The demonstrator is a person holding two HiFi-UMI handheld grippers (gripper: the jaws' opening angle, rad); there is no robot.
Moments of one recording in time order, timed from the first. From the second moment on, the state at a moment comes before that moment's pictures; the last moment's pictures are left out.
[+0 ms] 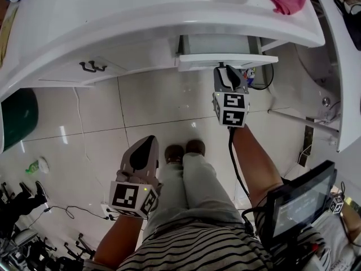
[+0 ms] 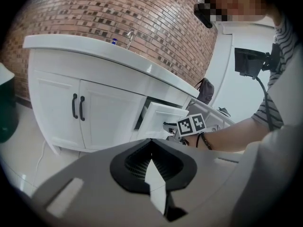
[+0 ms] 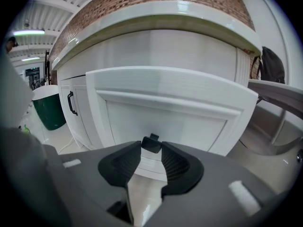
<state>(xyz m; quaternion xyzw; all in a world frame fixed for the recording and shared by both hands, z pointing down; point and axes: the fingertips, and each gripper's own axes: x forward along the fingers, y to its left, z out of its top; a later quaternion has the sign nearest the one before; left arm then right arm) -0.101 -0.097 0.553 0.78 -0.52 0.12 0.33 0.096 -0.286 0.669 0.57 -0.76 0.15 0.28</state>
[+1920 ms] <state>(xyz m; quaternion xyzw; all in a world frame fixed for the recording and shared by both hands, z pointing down) -0.124 -0.072 0.548 0.75 -0.58 0.13 0.30 0.082 -0.352 0.665 0.54 -0.79 0.14 0.25</state>
